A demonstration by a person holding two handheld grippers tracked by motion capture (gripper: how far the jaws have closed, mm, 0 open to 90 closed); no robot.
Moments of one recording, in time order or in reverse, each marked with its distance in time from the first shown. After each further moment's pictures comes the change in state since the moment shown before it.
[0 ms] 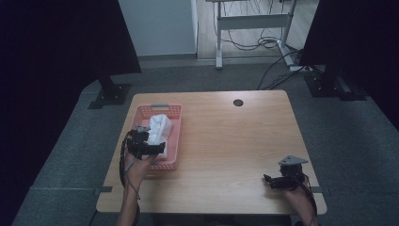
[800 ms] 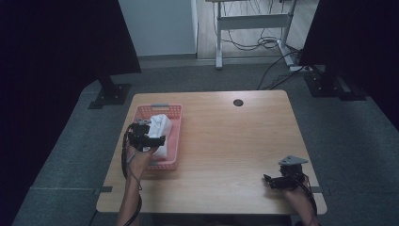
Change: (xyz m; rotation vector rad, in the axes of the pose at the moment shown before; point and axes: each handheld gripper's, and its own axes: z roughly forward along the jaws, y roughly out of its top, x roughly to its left) left arm 0.009 0.018 0.019 0.003 0.020 -0.009; right arm 0.000 0.000 0.000 0.001 0.000 0.002
